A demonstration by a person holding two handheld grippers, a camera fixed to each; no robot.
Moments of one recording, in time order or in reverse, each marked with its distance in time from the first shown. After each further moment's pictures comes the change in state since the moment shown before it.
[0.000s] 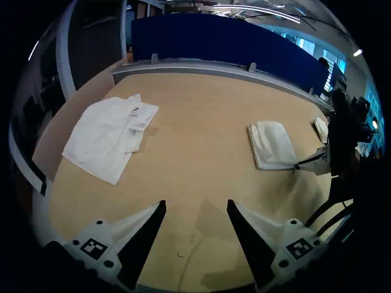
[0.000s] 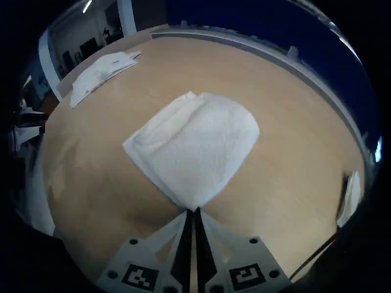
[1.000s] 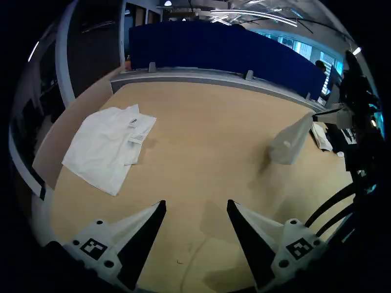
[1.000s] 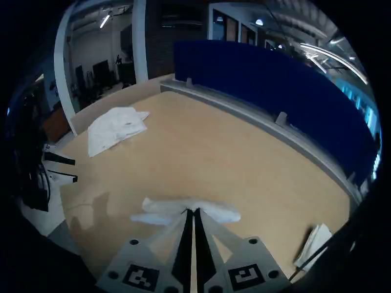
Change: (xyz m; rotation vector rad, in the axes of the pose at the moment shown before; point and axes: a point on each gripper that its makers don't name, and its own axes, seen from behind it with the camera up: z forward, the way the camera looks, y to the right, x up) left arm 0.025 0.007 -0.006 -0.013 0.047 0.008; right arm 0.142 0.017 -0.122 -0.003 0.297 -0.080
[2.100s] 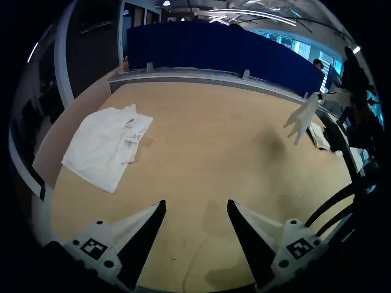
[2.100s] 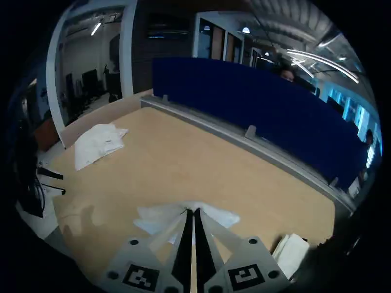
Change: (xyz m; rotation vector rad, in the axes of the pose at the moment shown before) left arm -0.003 0.012 -0.010 -0.006 -0.006 0.004; right arm 0.028 0.099 -0.045 -0.107 0.060 0.026
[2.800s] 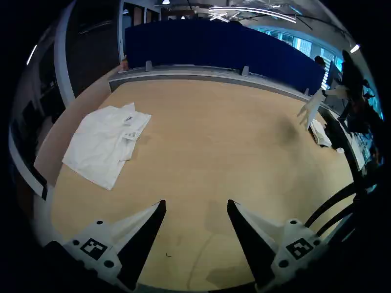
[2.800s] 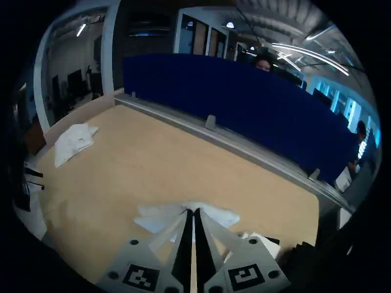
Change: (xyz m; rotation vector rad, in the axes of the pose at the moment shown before) left arm -0.006 0.014 0.000 0.020 -0.018 0.011; right arm -0.023 0.140 -0.009 -0.095 -0.038 0.033
